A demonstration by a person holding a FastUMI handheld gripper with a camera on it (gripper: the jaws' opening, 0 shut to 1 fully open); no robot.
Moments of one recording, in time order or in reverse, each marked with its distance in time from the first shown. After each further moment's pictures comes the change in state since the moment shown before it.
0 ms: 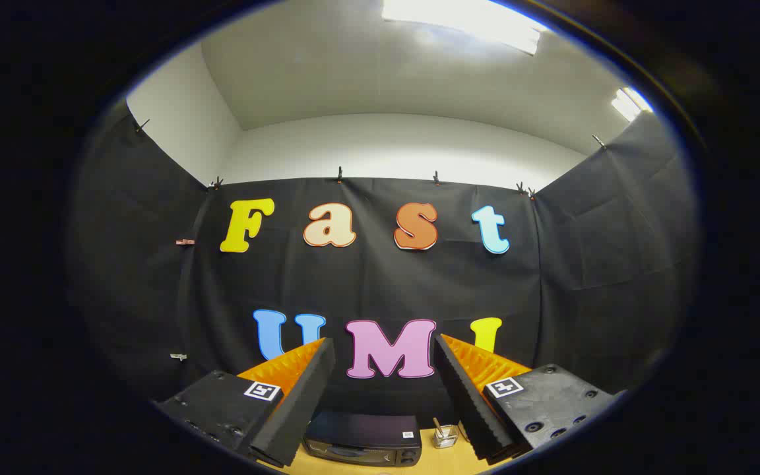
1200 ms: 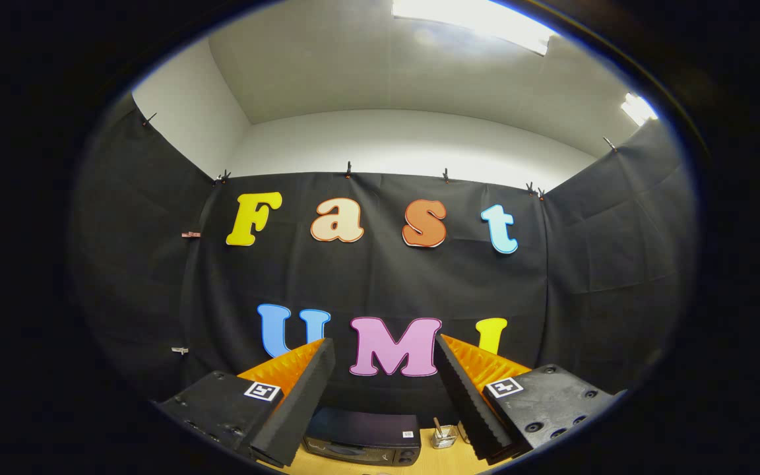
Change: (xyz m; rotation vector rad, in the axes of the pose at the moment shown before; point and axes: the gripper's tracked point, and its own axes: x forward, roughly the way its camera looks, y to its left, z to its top) arm 0.011 0.010 -0.009 -0.038 0.026 0.040
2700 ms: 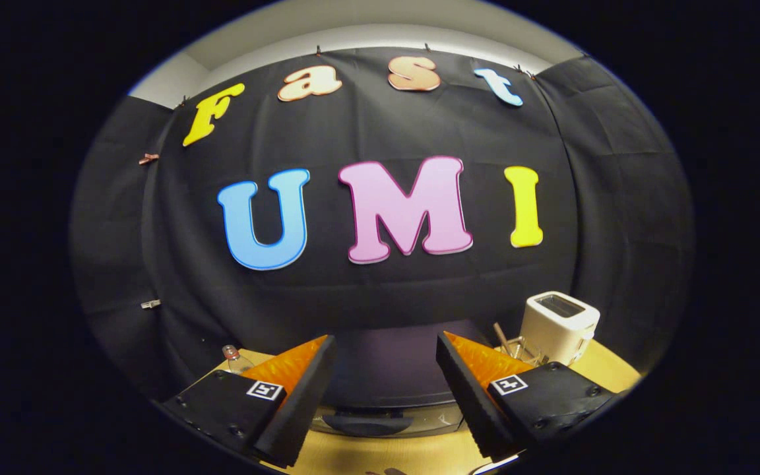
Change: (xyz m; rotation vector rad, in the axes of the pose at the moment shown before) arm 0.106 0.046 -0.417 0.159 0.442 -0.089
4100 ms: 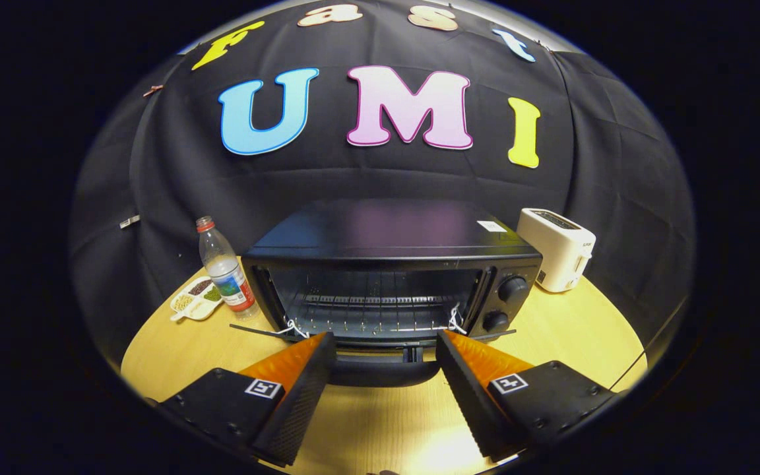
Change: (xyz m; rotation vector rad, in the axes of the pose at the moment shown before) arm -0.062 0.000 -0.152 -0.107 0.331 -0.094
